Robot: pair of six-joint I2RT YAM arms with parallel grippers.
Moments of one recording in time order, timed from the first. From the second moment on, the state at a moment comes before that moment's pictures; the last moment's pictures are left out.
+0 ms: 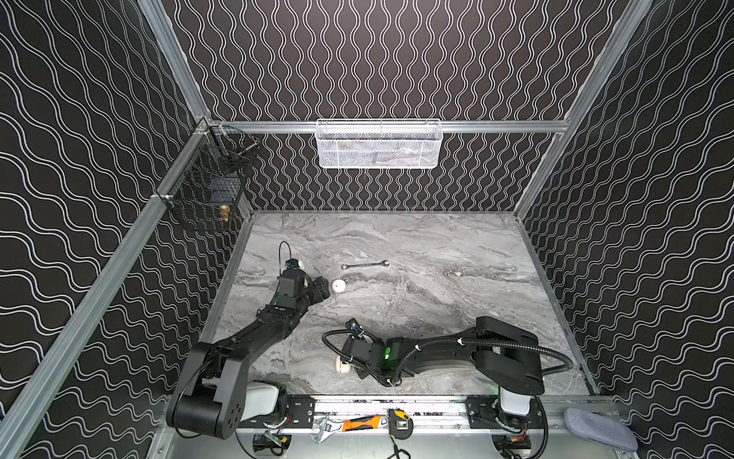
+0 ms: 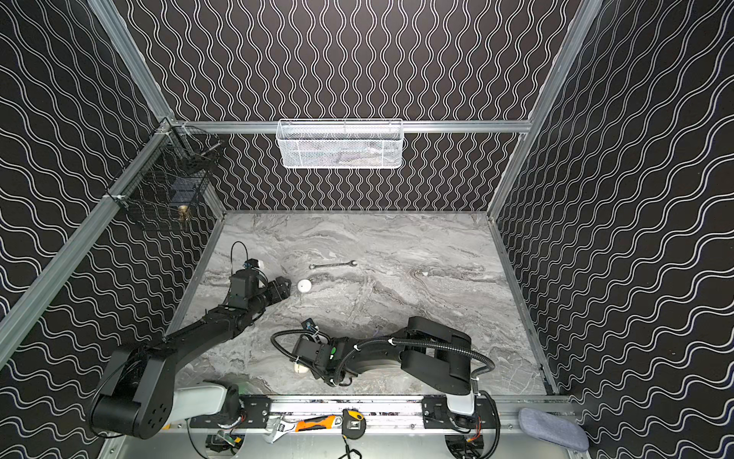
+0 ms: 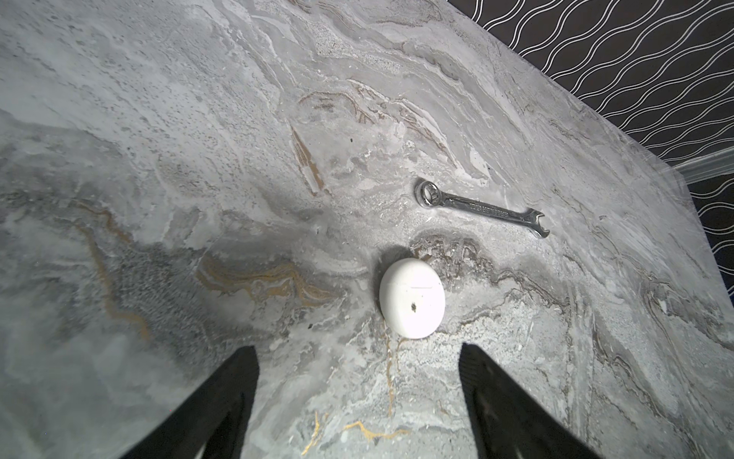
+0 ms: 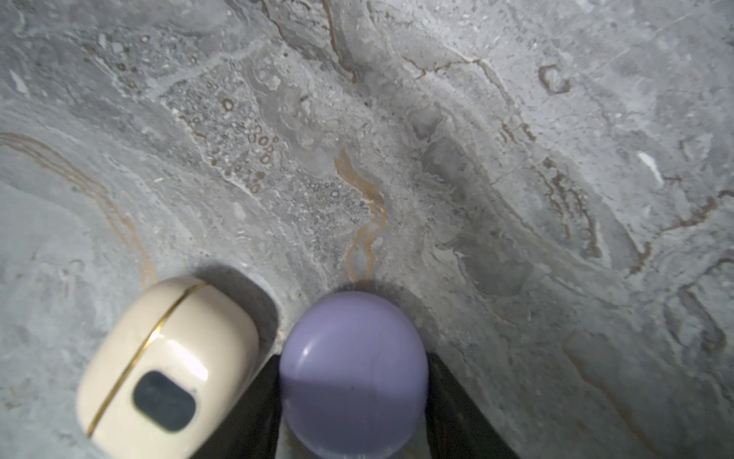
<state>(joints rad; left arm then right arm) -0.20 1.30 0.50 0.13 0.04 -0.54 1.34 1.88 1.06 -0.30 0.35 0.63</state>
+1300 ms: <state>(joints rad) -0.22 0.89 0.80 -0.22 0.71 -0.47 1.10 1.19 0.66 0.49 0.35 -0.25</state>
